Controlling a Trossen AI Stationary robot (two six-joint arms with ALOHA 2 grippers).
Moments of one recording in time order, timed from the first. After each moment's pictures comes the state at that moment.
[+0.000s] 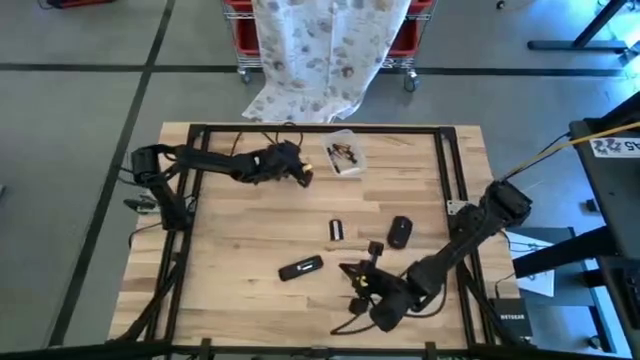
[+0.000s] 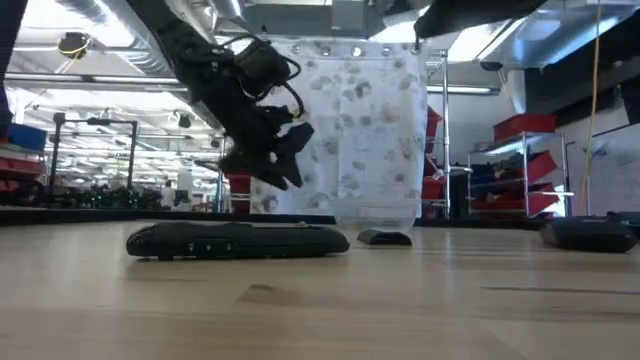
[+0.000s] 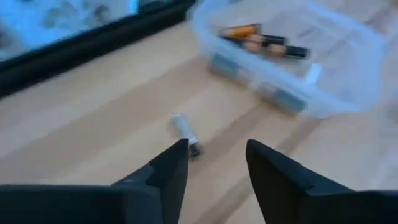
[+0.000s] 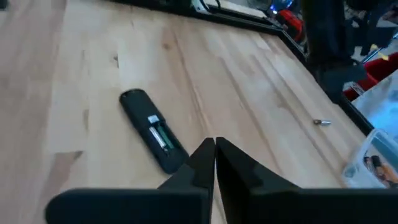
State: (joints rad) left arm 0.35 1.73 0.87 0.16 -0.31 -0.41; right arm 0.74 1.77 1.18 -0.35 0.97 0.53
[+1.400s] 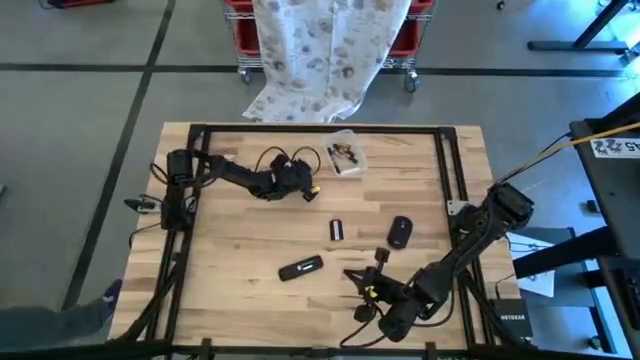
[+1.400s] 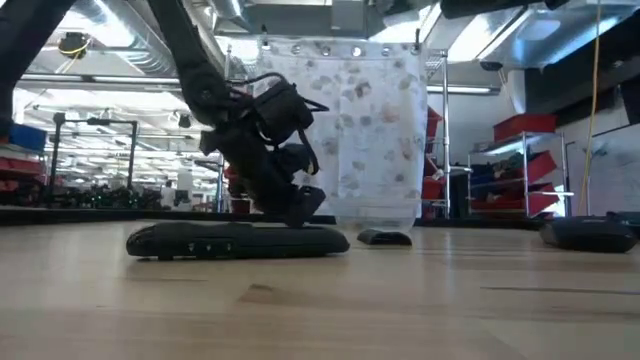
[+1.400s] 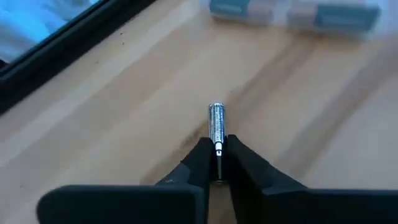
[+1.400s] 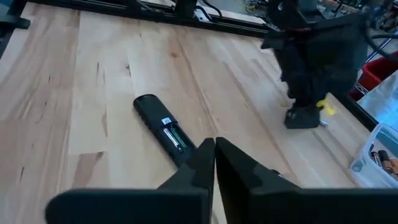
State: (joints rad) left arm 0.16 2.03 0.90 0.13 -0.64 -0.31; right arm 0.79 1.77 1.18 -0.37 1.01 0.59
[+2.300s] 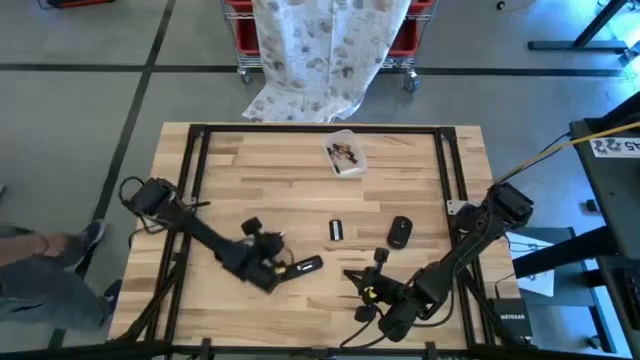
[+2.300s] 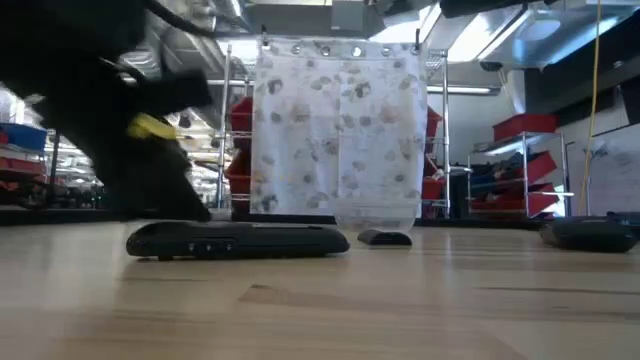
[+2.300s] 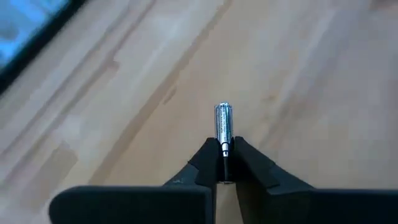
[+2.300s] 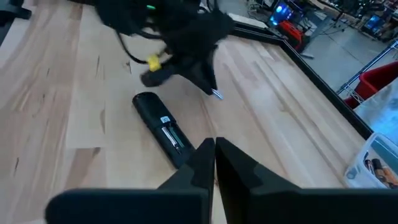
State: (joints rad) left arm -0.60 1.84 0.89 -0.47 -1.00 -0.98; right arm 0.78 1.77 1.18 -0.34 1.01 0.54
